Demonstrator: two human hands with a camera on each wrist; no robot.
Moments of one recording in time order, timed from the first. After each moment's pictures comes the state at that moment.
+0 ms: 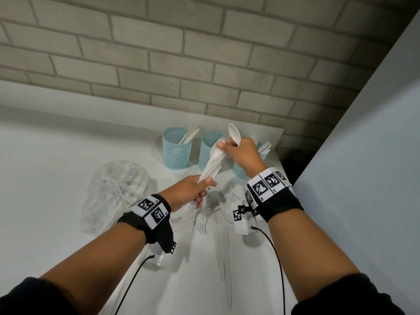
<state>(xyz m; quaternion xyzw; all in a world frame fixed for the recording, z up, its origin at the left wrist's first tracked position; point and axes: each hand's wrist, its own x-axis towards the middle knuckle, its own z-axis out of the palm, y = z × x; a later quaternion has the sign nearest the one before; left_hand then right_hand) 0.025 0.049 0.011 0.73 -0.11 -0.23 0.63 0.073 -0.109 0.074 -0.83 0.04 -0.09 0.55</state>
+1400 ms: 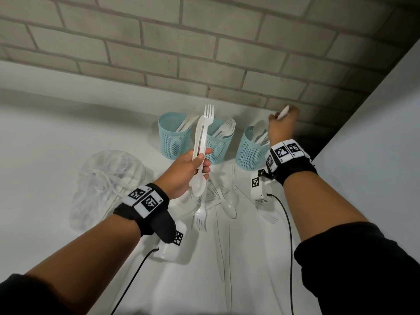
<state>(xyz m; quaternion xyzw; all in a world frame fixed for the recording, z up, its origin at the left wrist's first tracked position) 0.045 0.041 0.019 0.58 -0.04 -0.16 0.80 0.164 -0.196 0.054 -0.75 0.17 -0.30 0.56</state>
